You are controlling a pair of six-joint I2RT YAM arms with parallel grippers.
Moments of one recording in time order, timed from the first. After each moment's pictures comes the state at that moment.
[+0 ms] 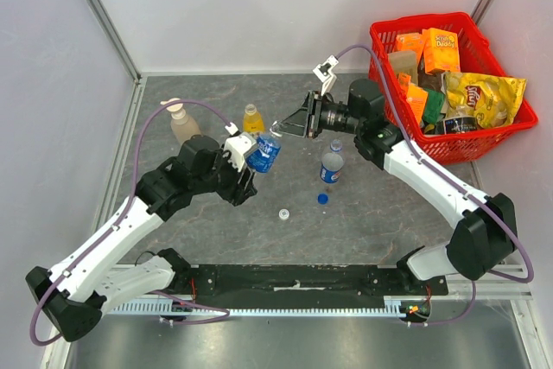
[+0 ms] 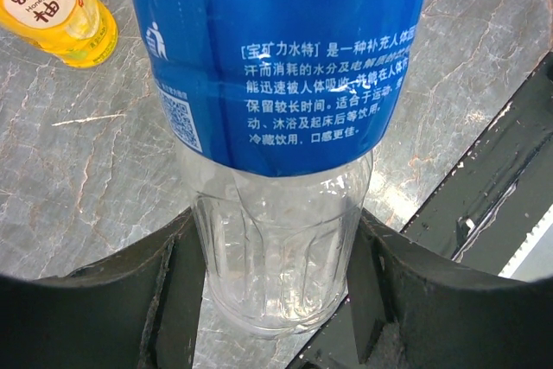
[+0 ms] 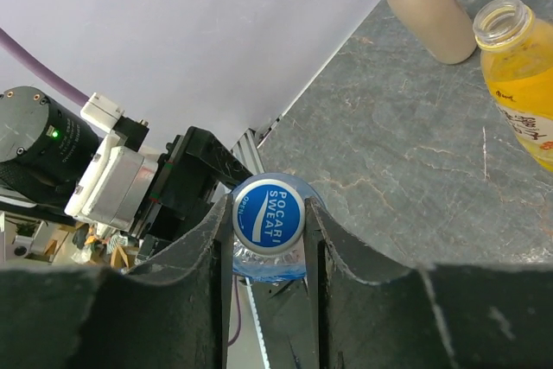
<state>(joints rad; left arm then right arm) -0.68 0.94 0.98 -0.71 0.18 0.03 0.54 1.43 1.19 0.13 -0.72 0.74</state>
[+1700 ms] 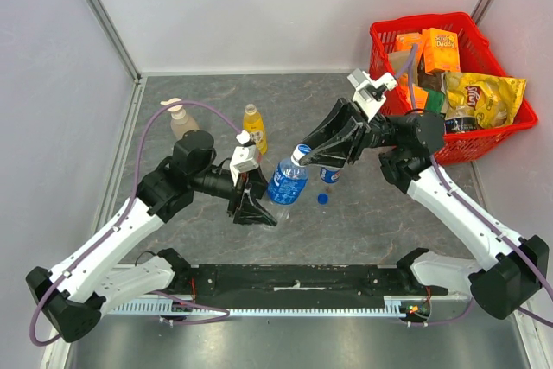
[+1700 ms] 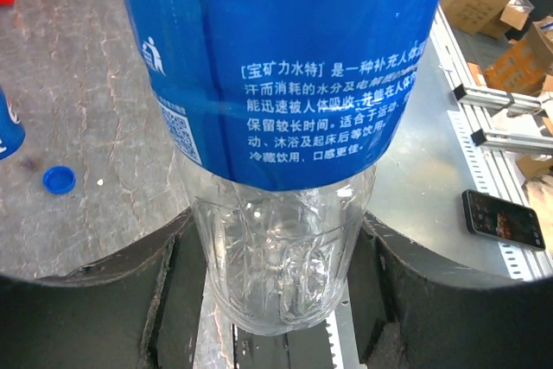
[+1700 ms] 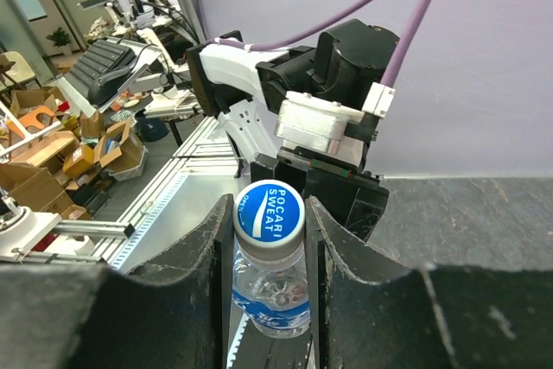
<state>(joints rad) -0.68 0.93 0.96 -0.44 1.02 0.02 0.54 1.17 1.05 0.83 -1.14 0.88</state>
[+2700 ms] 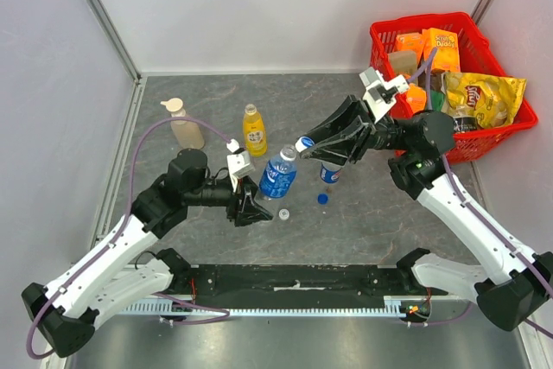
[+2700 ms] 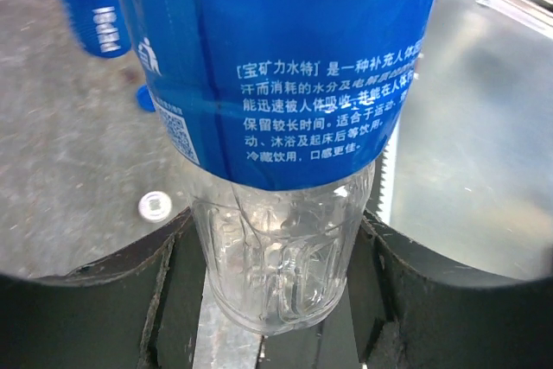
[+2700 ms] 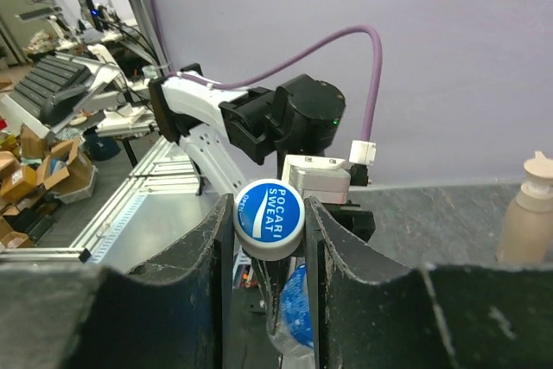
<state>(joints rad) -0.68 0.82 0.82 -0.43 0.76 -0.02 0.54 1.10 1.07 0.67 -1.04 0.73</state>
